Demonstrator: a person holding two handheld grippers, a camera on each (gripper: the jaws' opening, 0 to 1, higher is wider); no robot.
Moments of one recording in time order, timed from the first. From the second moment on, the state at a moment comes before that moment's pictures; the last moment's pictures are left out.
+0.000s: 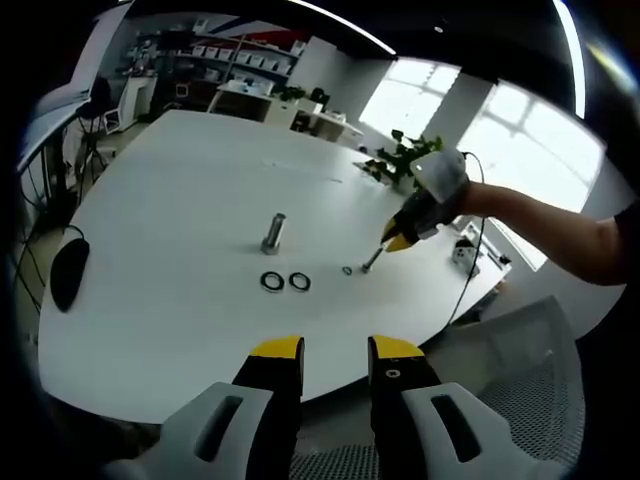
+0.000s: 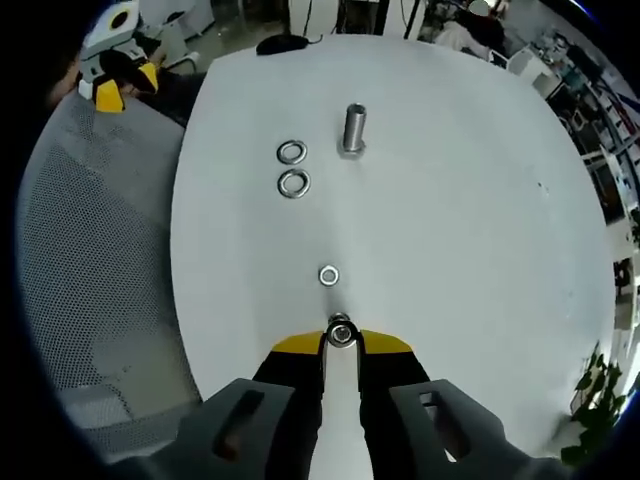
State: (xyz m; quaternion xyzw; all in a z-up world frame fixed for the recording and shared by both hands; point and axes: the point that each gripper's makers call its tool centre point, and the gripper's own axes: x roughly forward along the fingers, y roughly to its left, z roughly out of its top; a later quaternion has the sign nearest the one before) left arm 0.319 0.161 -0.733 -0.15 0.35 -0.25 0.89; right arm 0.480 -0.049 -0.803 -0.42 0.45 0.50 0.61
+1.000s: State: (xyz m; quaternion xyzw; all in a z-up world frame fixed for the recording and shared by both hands) left arm 0.319 0.161 -0.735 -0.15 0.35 -0.25 0.89; right arm 0.477 -0.056 -0.836 -0.44 0.47 0.50 0.58
